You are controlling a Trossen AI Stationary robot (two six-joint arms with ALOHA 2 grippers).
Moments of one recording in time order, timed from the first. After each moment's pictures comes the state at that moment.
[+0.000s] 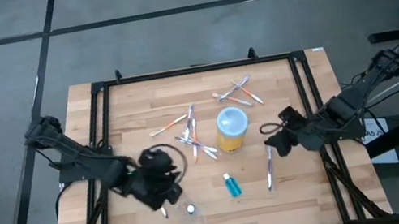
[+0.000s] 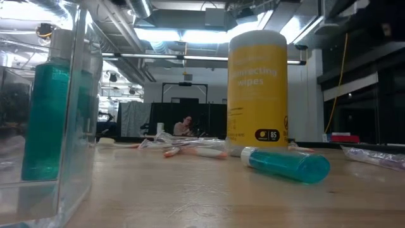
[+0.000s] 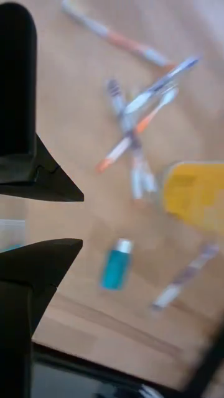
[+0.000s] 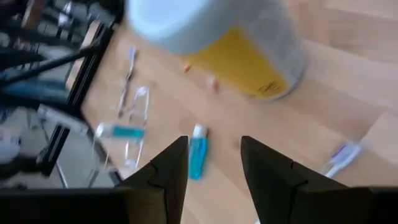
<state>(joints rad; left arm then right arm) -0.59 1.48 1.31 -0.91 -0.58 -1.14 0.61 1.00 0.89 -0.77 0.50 1.48</state>
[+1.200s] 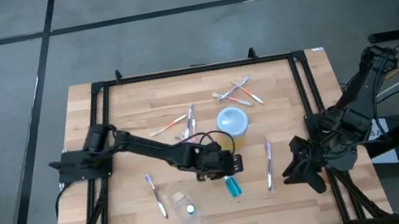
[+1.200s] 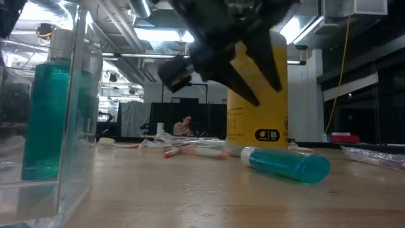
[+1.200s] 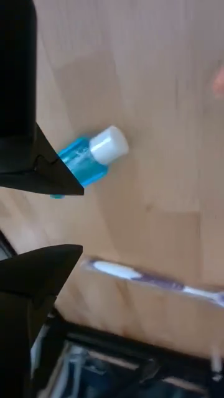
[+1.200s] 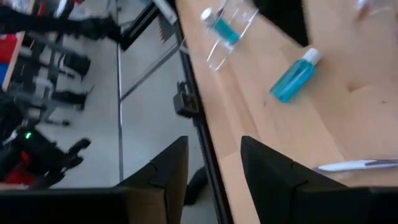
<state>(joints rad) -0.25 2.05 1.55 -0.39 -0.08 -1.79 0.90 1.04 0.92 -0.54 0.37 1.21</state>
